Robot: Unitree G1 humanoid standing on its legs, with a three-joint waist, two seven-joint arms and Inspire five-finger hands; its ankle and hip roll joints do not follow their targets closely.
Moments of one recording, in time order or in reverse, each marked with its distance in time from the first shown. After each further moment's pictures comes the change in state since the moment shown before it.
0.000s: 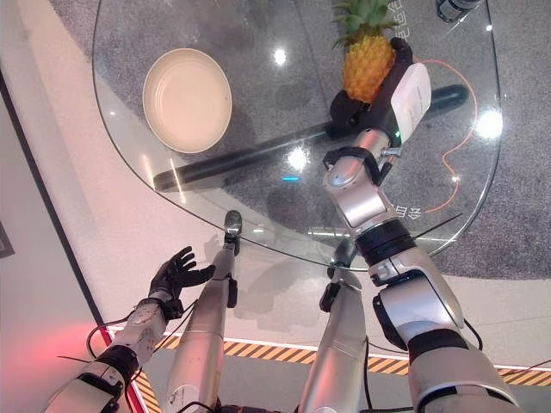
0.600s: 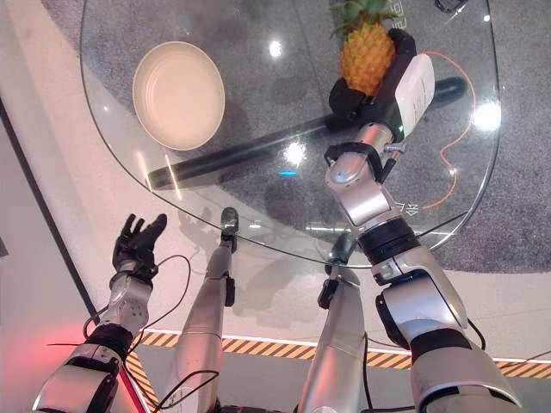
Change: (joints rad) left arm -0.125 0.013 0.241 -0.141 -0.303 -0.184 0.249; right arm 0.011 -0.004 -0.006 -0.052 -0.001 -0.031 0.001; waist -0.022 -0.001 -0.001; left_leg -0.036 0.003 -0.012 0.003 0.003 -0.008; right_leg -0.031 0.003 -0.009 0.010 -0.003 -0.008
